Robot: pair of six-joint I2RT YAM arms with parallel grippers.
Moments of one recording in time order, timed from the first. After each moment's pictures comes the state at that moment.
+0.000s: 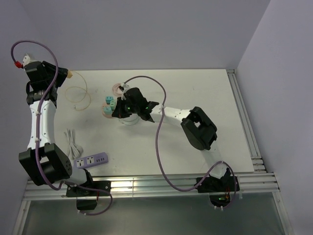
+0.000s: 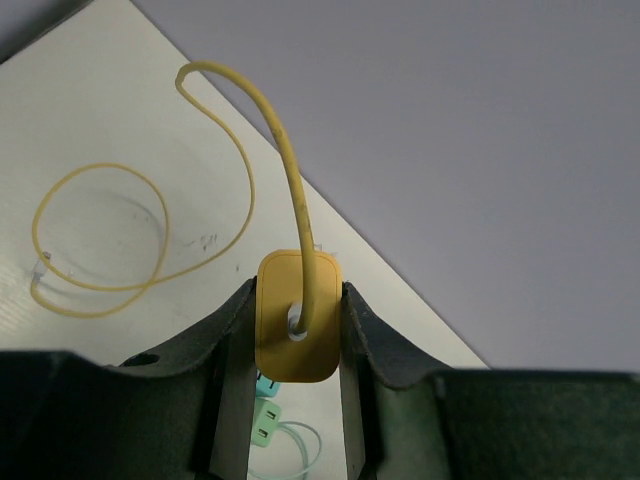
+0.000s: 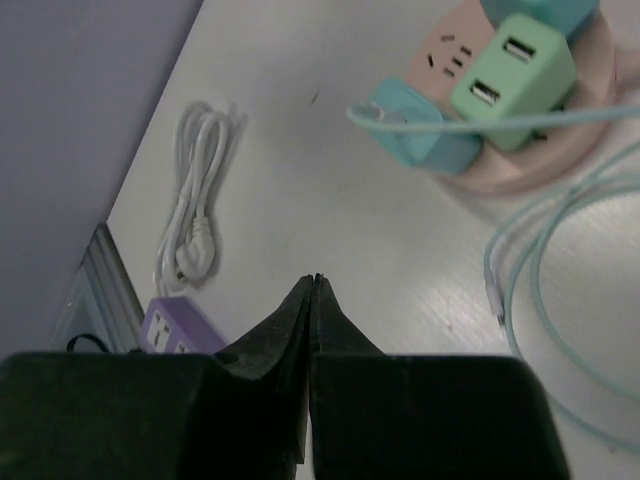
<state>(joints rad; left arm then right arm) 0.30 1.42 1.36 -0.23 0.12 -0.75 0.85 2.11 1.57 0.08 -0.30 0.63</state>
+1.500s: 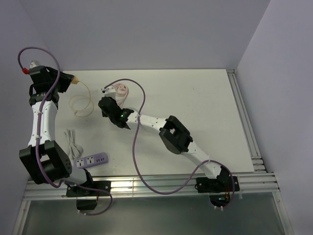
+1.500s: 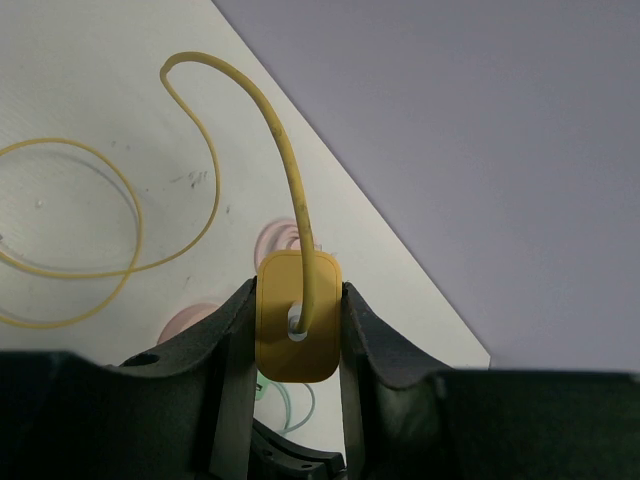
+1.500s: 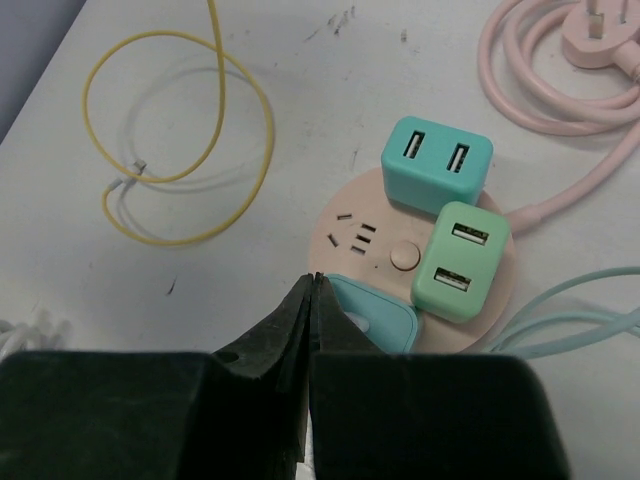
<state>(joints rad) 0.30 1.43 1.30 -0.27 0.20 -0.84 1.03 2.53 2.16 -0.06 0.45 0.47</state>
